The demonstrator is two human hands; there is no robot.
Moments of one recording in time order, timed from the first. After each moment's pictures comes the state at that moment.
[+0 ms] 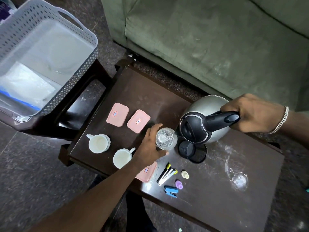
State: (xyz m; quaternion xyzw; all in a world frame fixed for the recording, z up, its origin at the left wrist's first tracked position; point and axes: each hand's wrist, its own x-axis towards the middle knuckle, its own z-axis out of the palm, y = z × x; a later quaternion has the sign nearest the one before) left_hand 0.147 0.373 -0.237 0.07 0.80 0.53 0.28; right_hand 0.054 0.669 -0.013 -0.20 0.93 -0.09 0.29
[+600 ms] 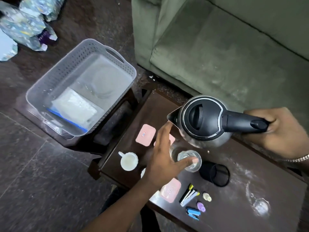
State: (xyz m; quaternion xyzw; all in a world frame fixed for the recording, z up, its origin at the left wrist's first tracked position) left_hand 0.102 0.314 -0.114 0.03 0.76 0.63 0.12; right_hand 0.040 0.565 0.052 -0.05 0.93 -0.34 0.13
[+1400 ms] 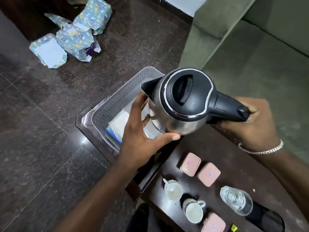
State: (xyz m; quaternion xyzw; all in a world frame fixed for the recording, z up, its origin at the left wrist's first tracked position) left_hand -0.046 0.080 -0.042 0.00 0.77 0.64 -0.03; right_hand -0.103 0.339 0.023 -0.14 0.82 -0.55 0.04
